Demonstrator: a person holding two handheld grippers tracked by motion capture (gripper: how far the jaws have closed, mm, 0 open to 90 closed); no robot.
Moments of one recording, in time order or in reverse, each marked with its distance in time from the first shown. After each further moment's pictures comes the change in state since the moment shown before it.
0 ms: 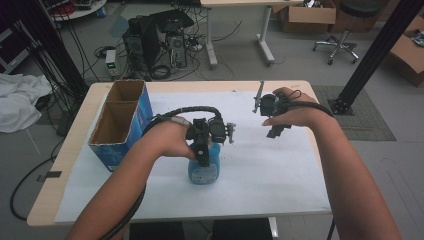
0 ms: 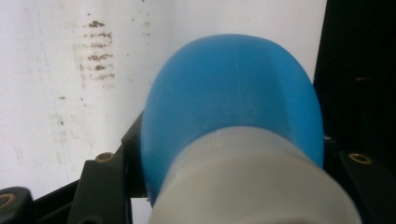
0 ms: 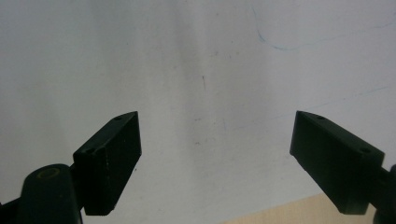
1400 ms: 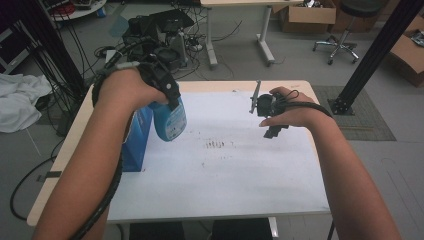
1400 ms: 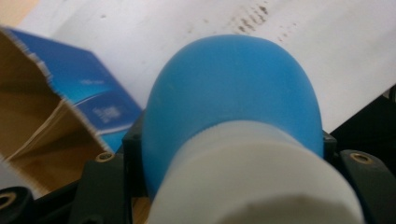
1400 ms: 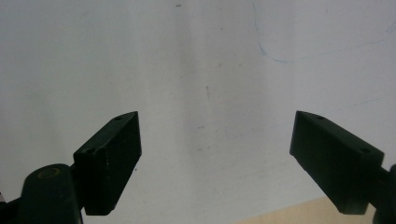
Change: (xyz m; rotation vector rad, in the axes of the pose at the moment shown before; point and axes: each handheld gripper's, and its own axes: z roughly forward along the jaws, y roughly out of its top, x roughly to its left) left arm 0.068 -0.086 -0.125 -0.073 0.111 -0.826; right arm 0.007 0.009 -0.007 -0.007 -0.012 -0.025
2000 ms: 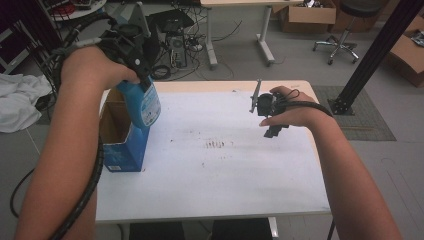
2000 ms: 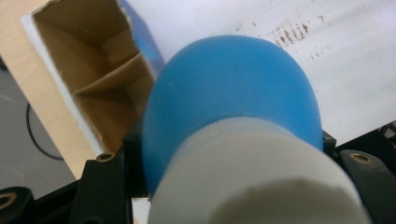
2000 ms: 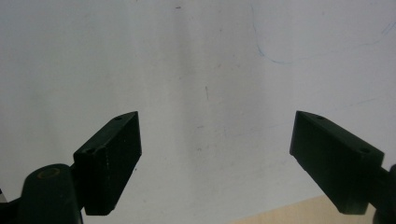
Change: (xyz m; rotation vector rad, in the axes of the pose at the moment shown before) left arm 0.052 -0.023 -0.041 -0.006 0.022 -0.256; right arm 0.001 0.001 -0.004 -0.001 -0.004 -0.002
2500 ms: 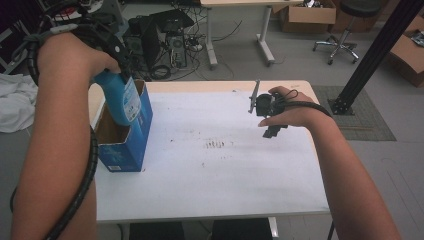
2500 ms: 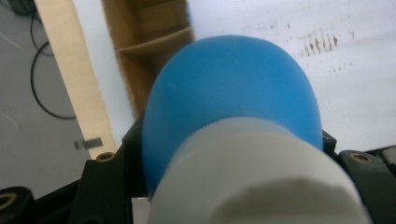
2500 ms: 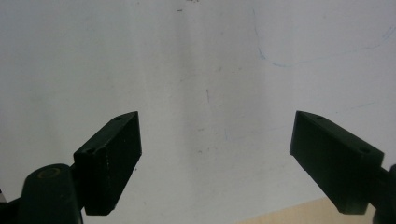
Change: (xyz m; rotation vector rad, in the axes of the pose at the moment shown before) left arm 0.033 -0.009 -0.023 0.039 0.043 -0.215; right arm 0.001 0.003 0.001 0.001 0.001 -0.005
